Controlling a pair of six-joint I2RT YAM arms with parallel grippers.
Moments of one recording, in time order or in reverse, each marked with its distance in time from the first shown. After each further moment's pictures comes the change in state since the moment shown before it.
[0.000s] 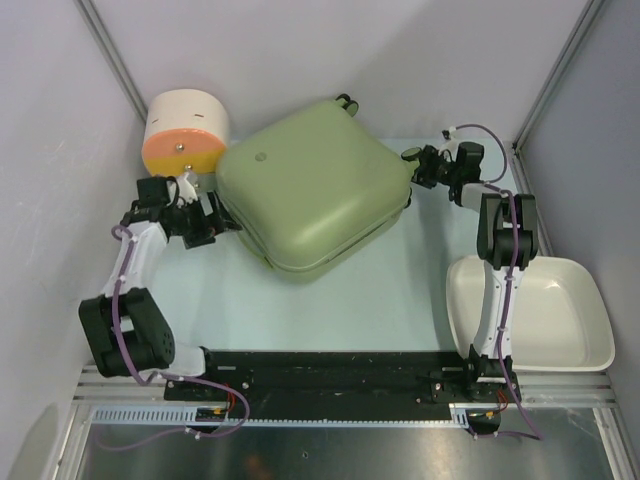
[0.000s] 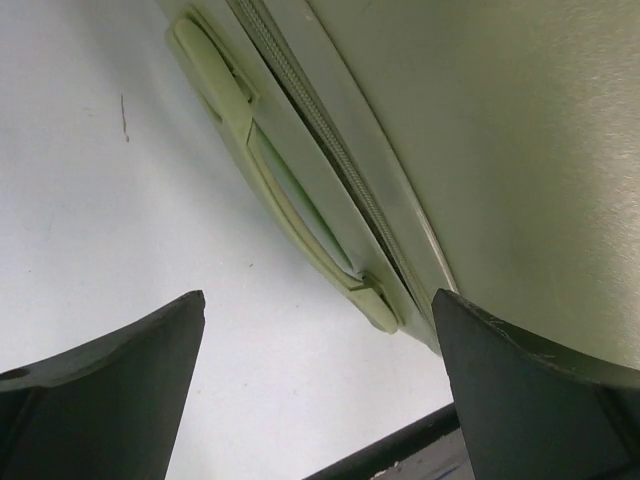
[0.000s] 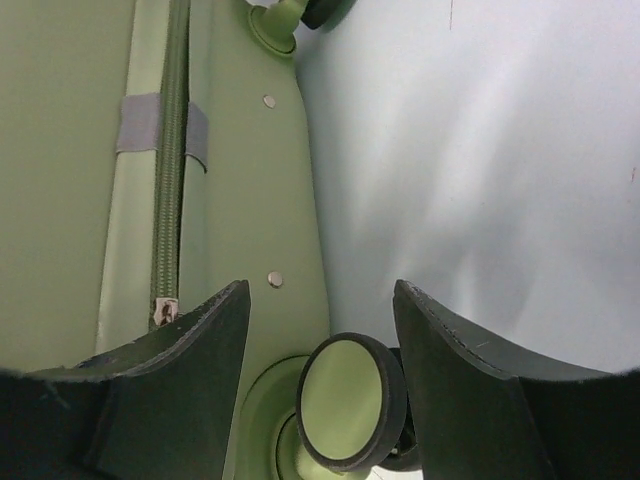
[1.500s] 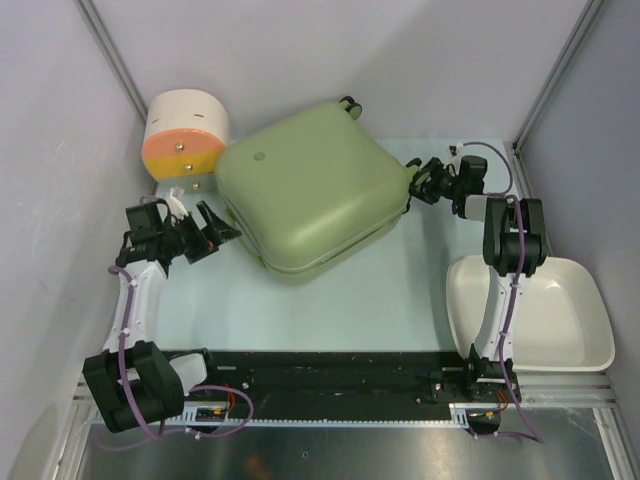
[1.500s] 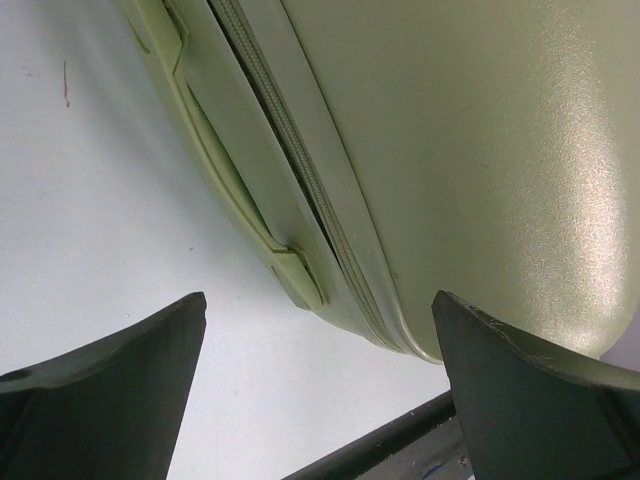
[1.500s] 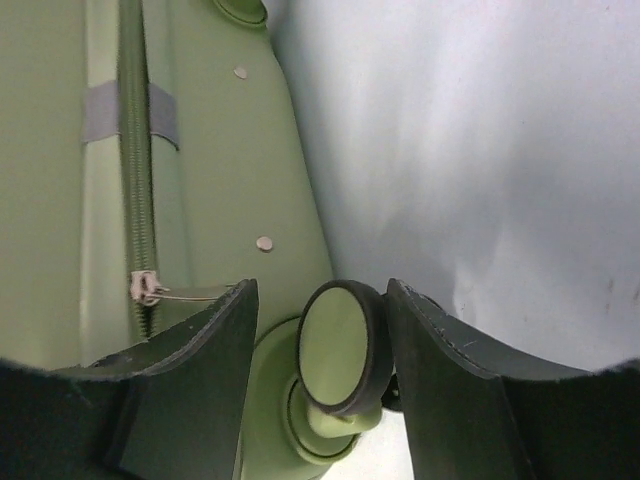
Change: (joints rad) left arm 0.067 -0.307 -0.248 0.164 0.106 -0.199; right arm -0.025 -0.134 -0.231 0.016 0.055 0.166
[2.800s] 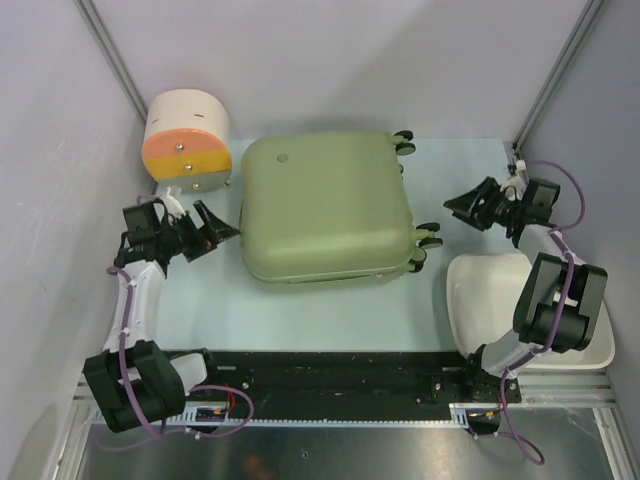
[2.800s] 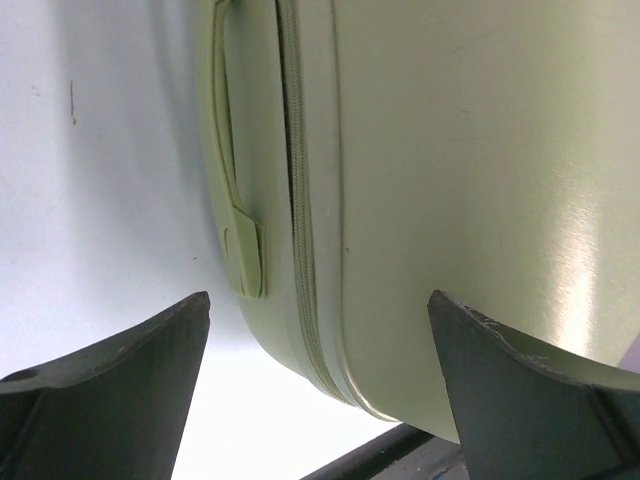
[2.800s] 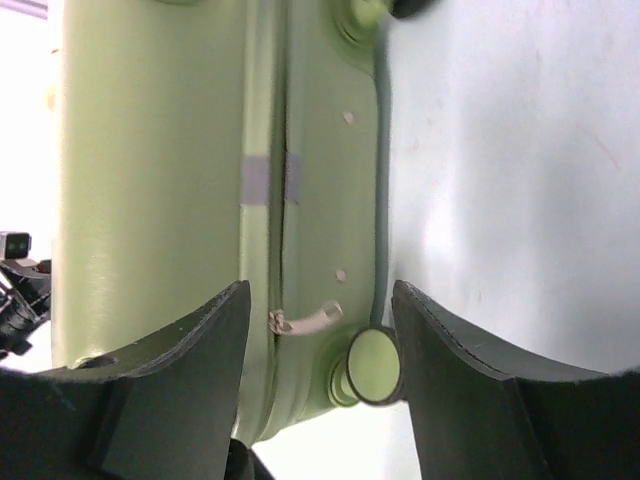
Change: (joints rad) left arm 0.011 0.012 0.000 0.022 0.012 0.006; right arm -0.264 -0.600 -0.427 -0.352 -0.163 -0.199
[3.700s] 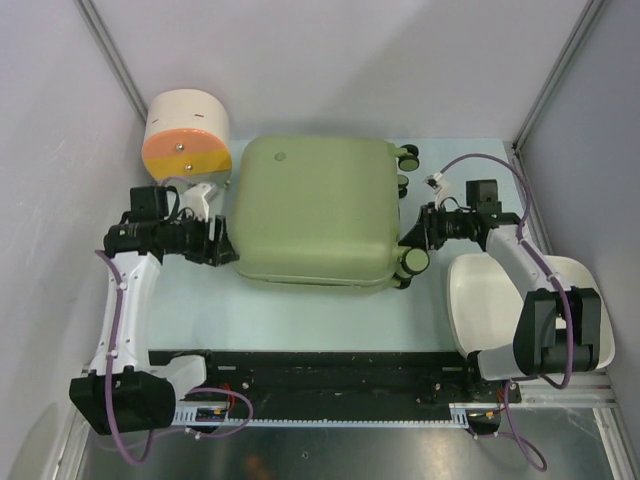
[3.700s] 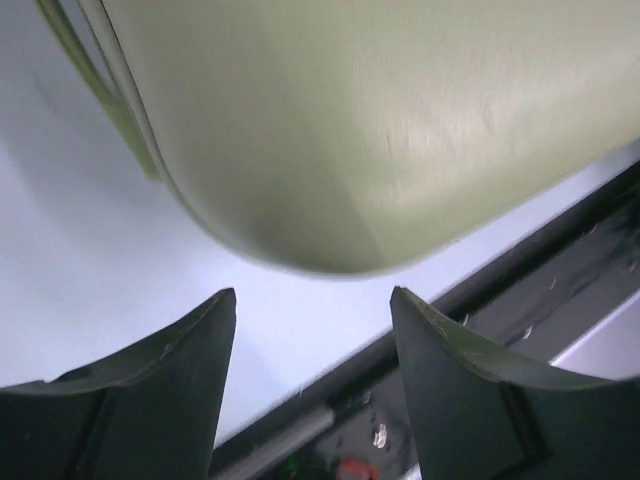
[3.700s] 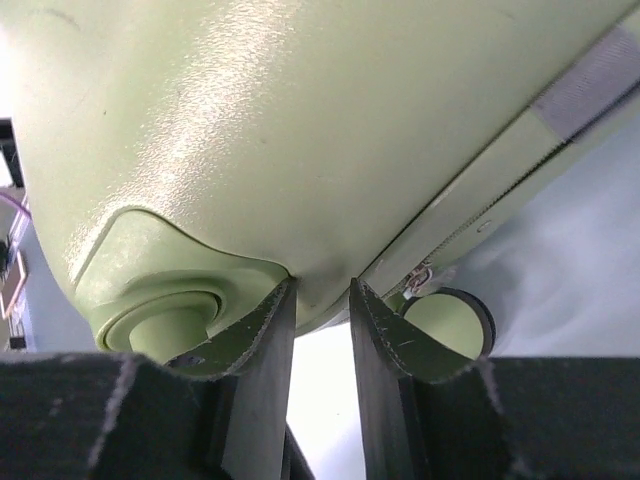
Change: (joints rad) left arm -0.164 -0.027 0.318 -0.532 -0.059 0.574; right arm 0.359 -0.153 0.069 -0.479 -0.069 -0.637
